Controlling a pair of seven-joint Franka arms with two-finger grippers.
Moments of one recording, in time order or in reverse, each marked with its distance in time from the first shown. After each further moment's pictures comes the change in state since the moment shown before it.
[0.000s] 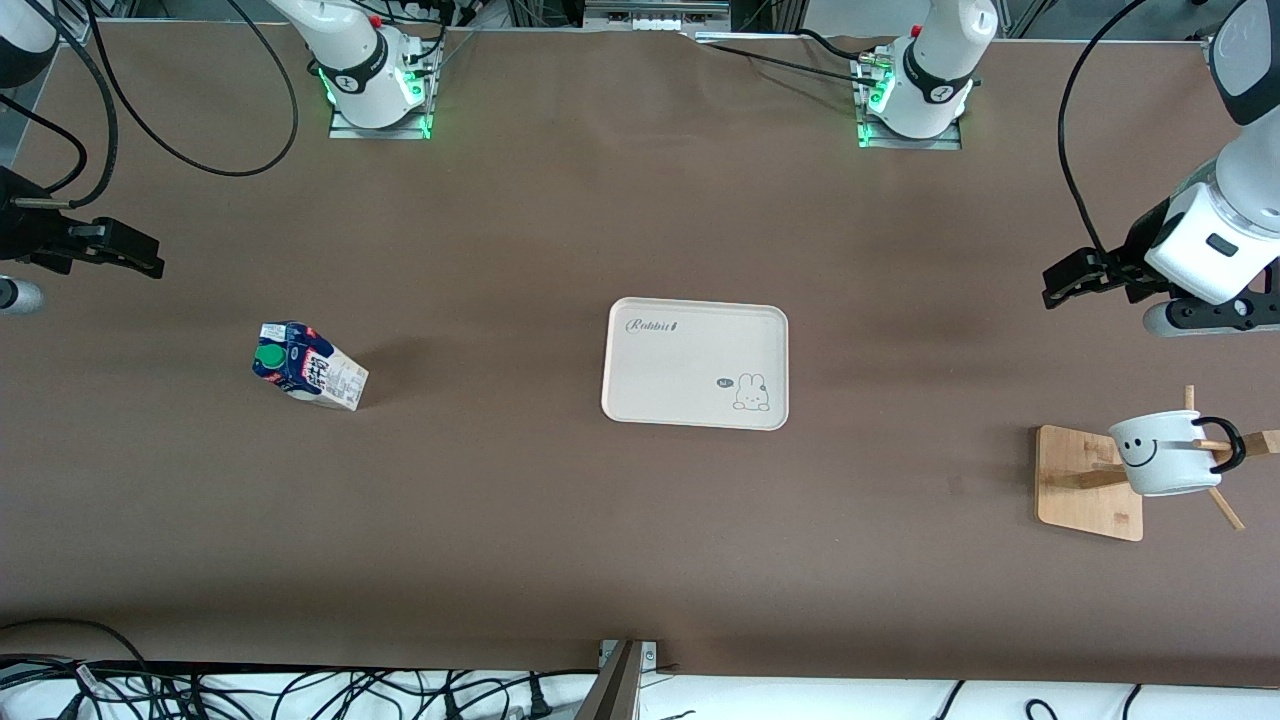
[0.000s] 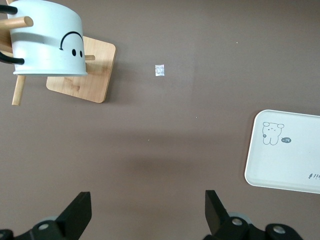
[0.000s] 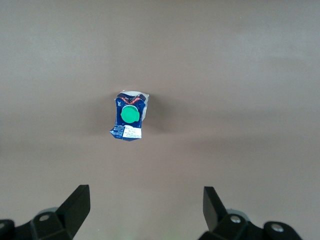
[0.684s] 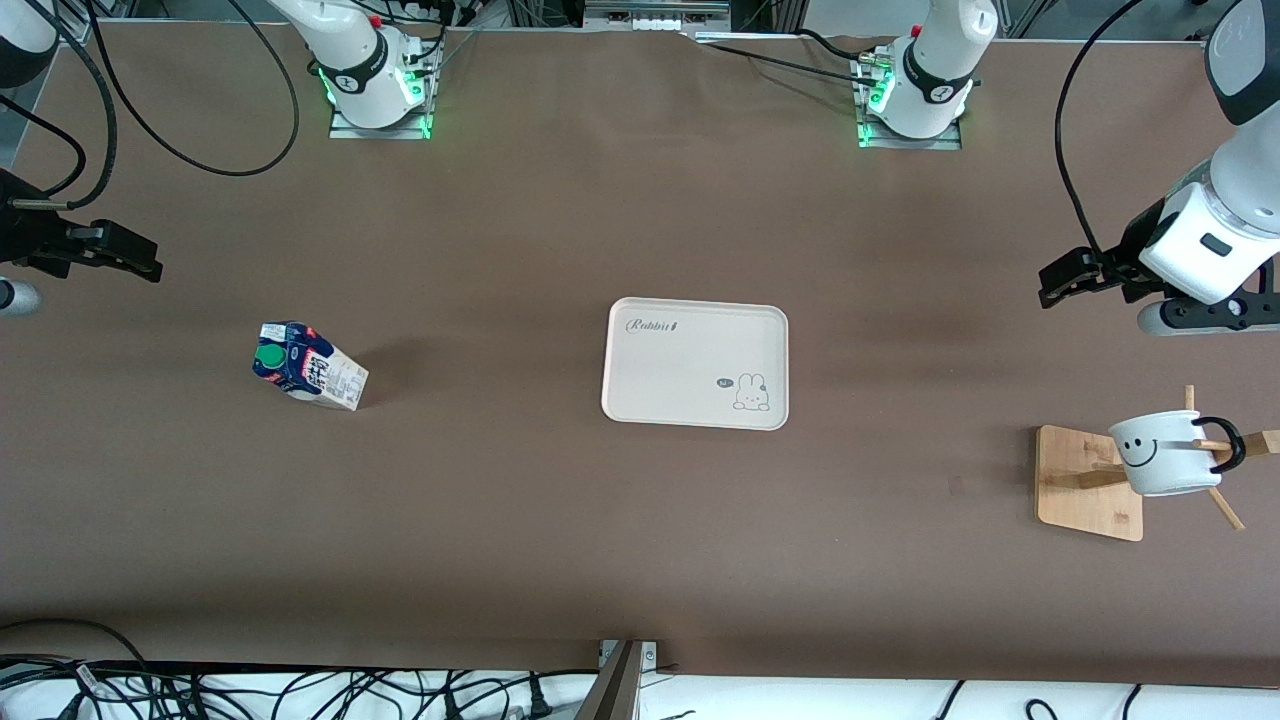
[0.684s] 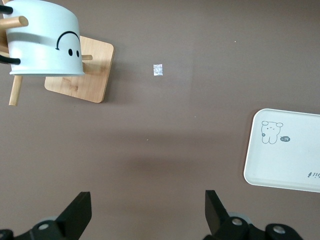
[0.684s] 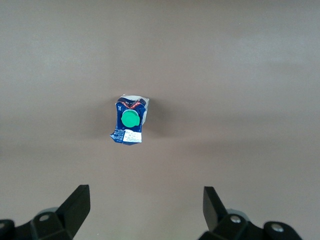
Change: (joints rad) left arm -0.003 0.000 -0.003 0.000 0.000 0.000 0.000; right arm 0.000 0.000 0.000 0.000 0.000 0.017 -0.004
